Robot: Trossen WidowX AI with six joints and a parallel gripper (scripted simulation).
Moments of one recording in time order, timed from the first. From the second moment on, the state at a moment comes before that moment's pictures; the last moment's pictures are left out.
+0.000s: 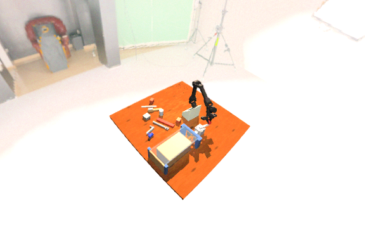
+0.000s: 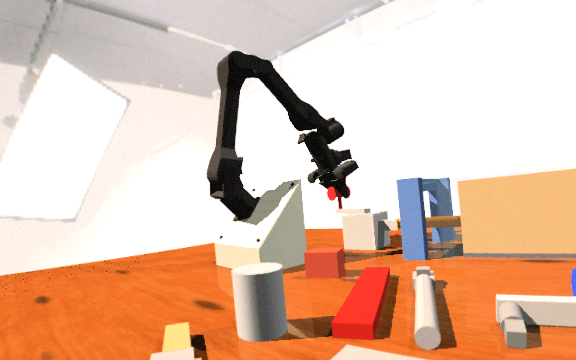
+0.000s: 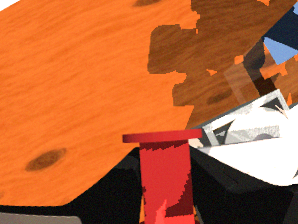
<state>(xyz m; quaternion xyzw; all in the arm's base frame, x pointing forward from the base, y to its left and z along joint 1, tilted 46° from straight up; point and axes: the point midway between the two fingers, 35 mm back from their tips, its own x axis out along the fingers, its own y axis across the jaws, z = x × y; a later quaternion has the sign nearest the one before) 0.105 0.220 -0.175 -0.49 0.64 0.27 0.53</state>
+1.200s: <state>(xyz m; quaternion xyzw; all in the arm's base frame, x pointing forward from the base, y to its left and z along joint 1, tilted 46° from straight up) 0.102 0.176 -0.135 -0.48 0.64 0.27 0.53</state>
